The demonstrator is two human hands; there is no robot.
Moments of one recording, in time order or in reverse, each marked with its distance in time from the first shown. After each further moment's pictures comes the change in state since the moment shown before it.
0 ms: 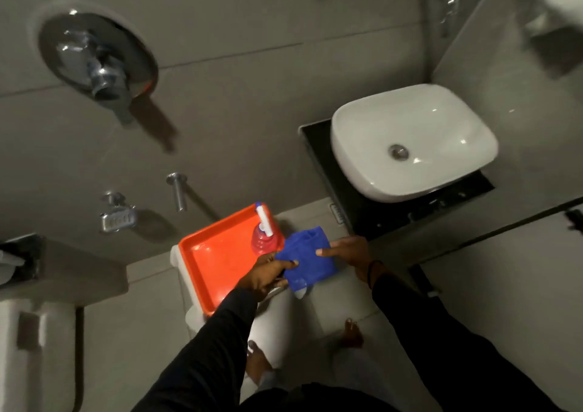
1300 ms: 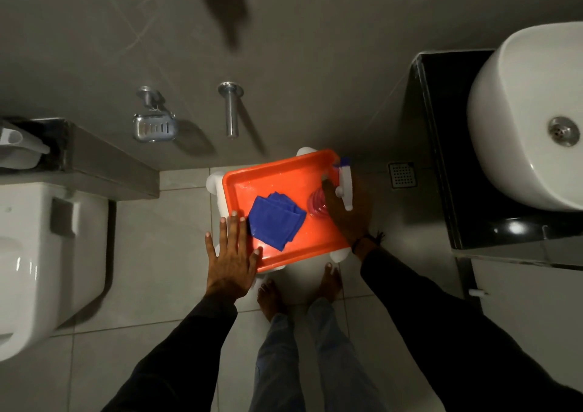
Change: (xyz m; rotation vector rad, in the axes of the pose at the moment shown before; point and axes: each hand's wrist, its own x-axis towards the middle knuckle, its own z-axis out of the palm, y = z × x) left_hand 0.045 -0.116 -0.198 1.428 0.602 0.167; right_hand 0.137 0.018 0.173 -0.235 0.221 -0.606
